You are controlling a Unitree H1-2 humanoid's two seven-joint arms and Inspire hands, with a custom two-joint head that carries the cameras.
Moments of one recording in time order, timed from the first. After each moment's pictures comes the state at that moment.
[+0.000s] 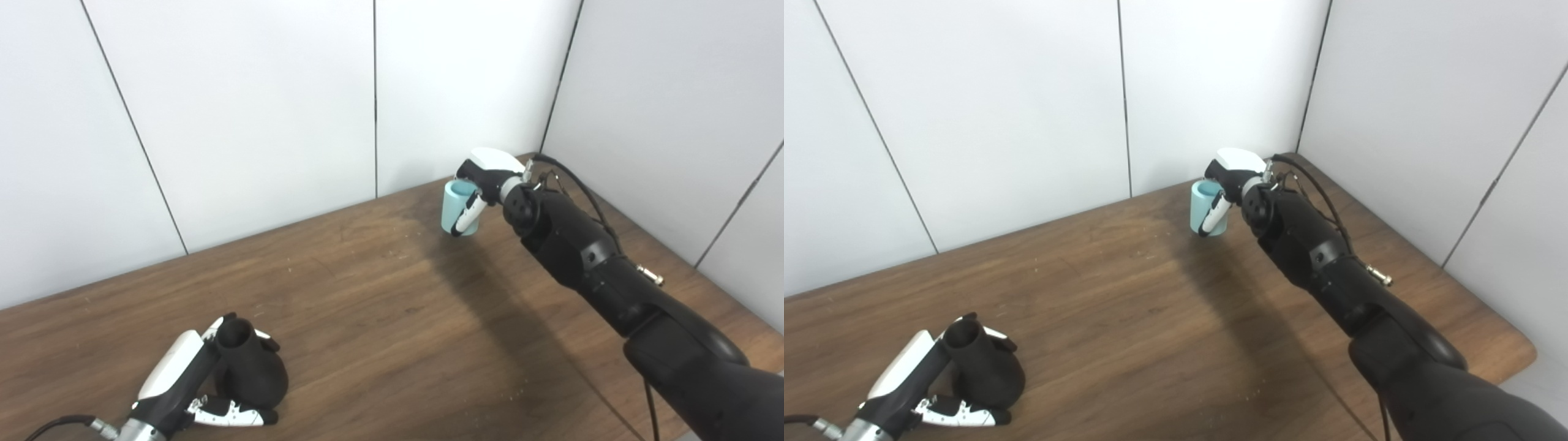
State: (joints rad) left arm -0.41 0.34 -0.45 0.27 0.38 -0.30 -0.18; right arm -0.67 -0.65 0.24 0.43 -0.64 0.39 0.24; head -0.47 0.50
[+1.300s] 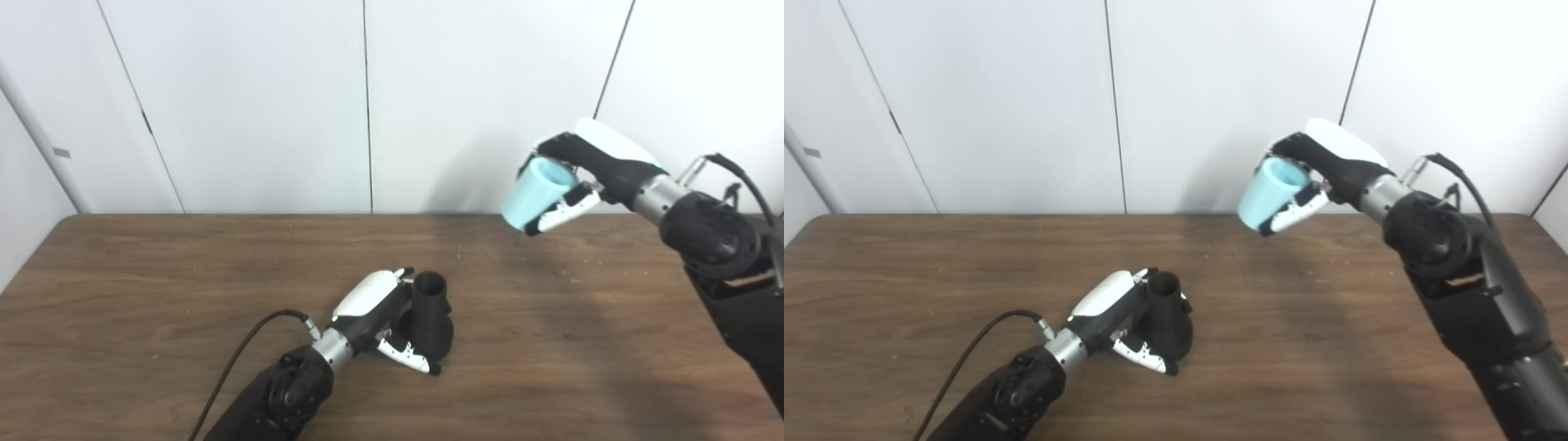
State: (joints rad) left arm -0.45 0.21 -0.48 0.26 0.51 -0.12 -0.13; right arm -0.71 -0.57 0.22 -0.09 -0.42 0.23 0.46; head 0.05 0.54
